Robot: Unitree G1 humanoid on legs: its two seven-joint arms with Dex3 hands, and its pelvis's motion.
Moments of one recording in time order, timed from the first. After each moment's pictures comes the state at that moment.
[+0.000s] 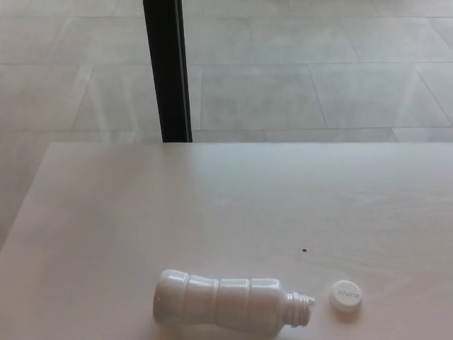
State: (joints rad) left_arm 0.36 0.37 1.25 0.55 -0.07 0.63 -0.36; right_arm 0.17 -0.65 -0.88 0.56 -0.22 -0.07 0.33
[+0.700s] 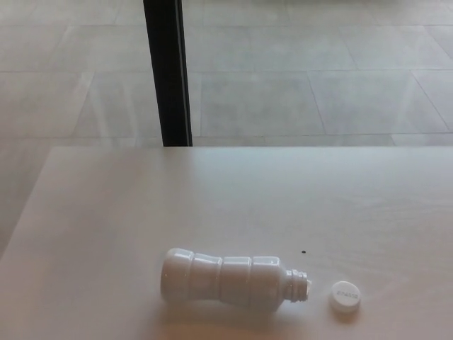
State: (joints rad) left_arm 0.41 0.37 1.16 1.01 -0.12 0.39 -0.33; right_arm 0.19 -0.47 -1.05 0.95 -0.07 -0.03 0.28
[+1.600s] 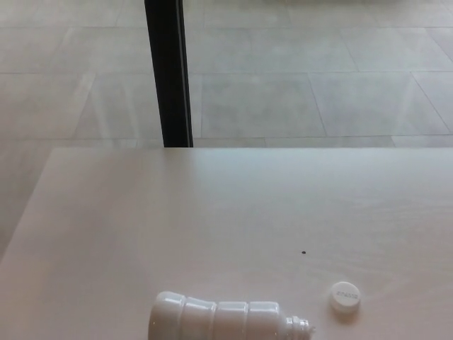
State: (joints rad) left_arm 0.47 0.46 0.77 1.20 -0.09 0.04 -0.34; right_arm 0.24 -0.44 -0.91 1.09 0.01 -0.06 0.28
